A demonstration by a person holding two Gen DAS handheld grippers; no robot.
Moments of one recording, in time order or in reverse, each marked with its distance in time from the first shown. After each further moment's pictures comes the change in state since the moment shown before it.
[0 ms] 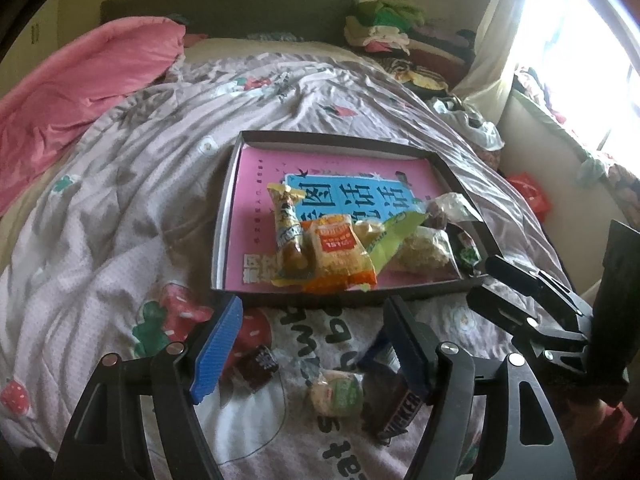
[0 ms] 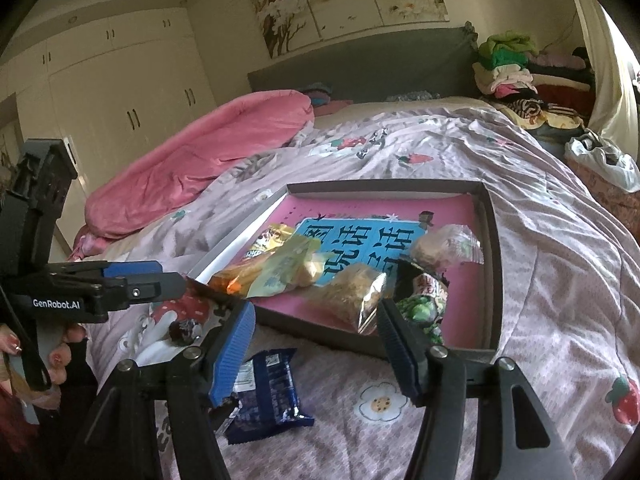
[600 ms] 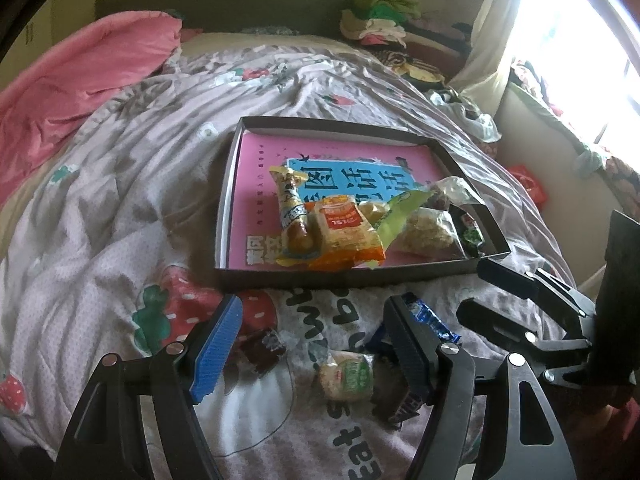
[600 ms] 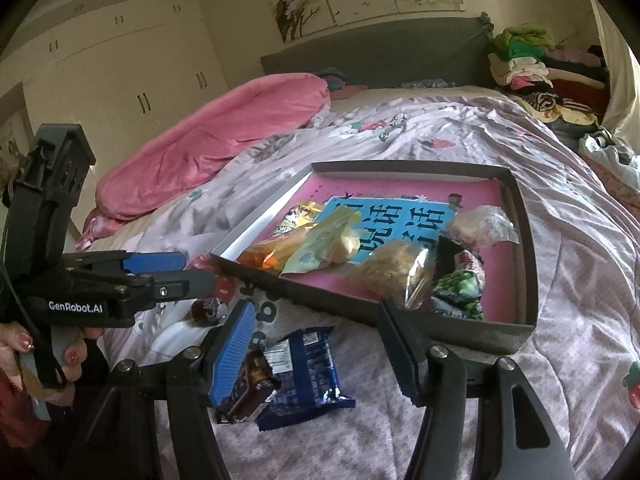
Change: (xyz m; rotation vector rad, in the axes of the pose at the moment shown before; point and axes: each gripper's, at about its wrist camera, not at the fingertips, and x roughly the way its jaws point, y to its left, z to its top) left arm 0.002 0.009 -0.012 0.010 0.020 -0.010; right arm 0.008 0.024 -0.008 -0.029 0.057 0.034
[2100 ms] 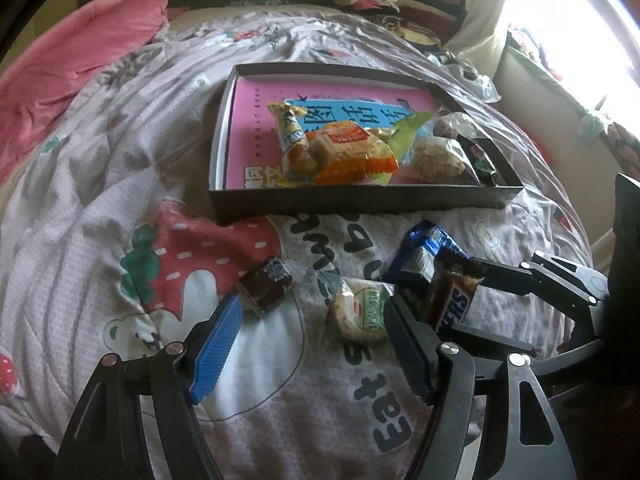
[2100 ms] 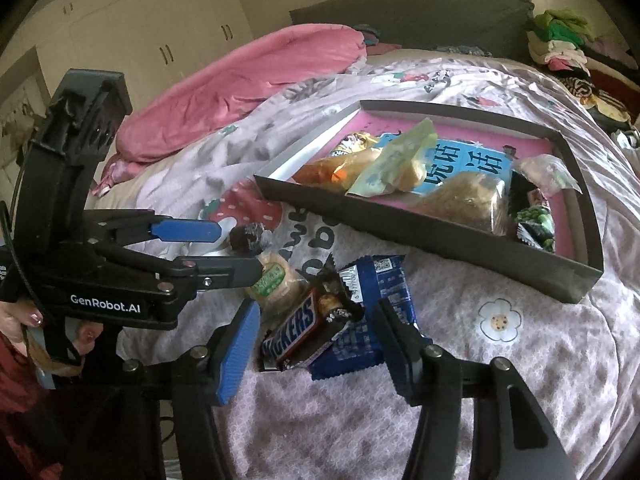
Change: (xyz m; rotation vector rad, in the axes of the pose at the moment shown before) left arm 0.019 0.001 -0.036 0.055 0.123 0.008; right arm 0.023 0.036 -0.032 -0.075 0.170 0.076
